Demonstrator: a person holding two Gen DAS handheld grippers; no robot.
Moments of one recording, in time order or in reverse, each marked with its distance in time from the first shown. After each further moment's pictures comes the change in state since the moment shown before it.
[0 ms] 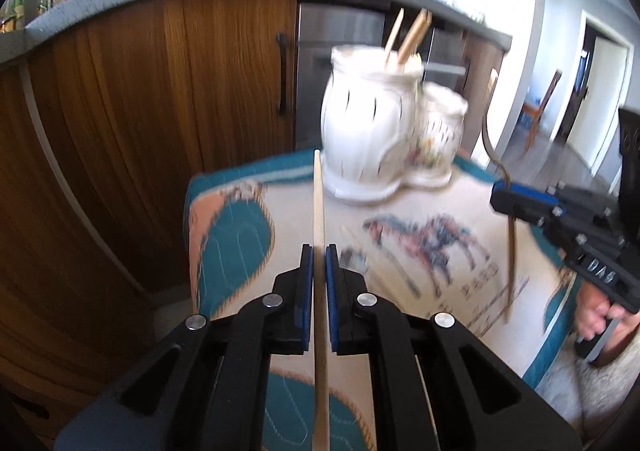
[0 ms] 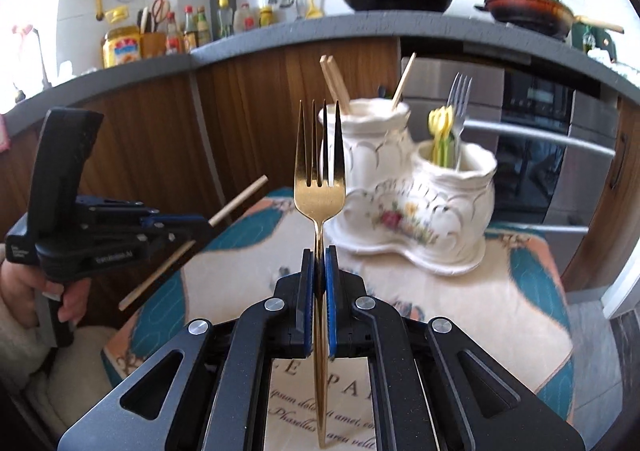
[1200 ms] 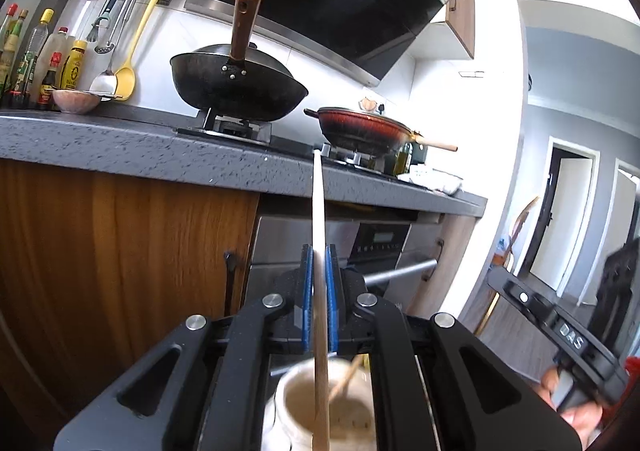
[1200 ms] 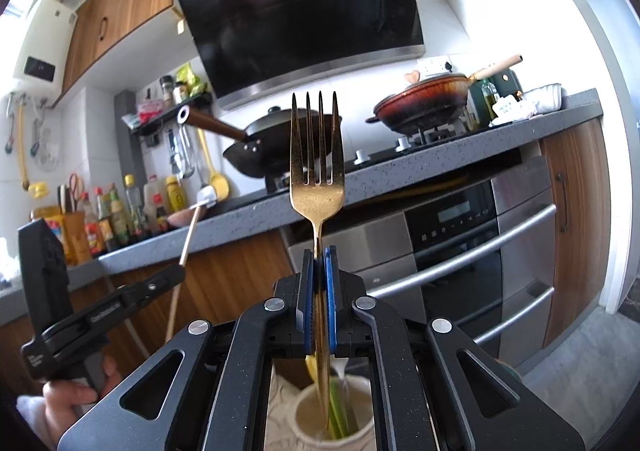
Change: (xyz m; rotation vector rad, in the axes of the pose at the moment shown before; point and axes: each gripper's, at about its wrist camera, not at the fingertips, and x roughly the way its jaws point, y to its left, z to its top) left arm 0.035 -0.006 0.171 -0.132 -0.525 -0.150; right arm -0.003 -0.110 0.115 0.284 -0.511 -0.203
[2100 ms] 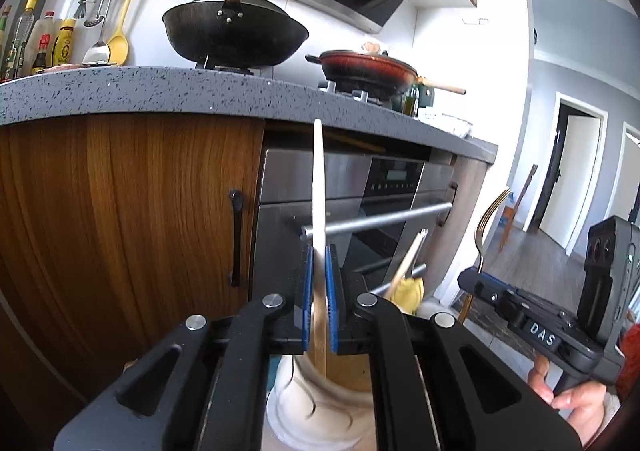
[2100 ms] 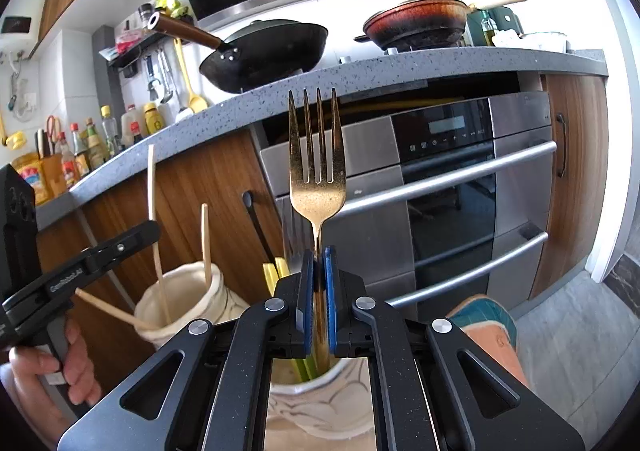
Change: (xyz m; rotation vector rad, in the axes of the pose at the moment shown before) left arm 0.008 0.007 -0.040 0.065 0.190 0.032; right arm 0.032 -0.014 -0.055 -0.023 0.285 -0.054
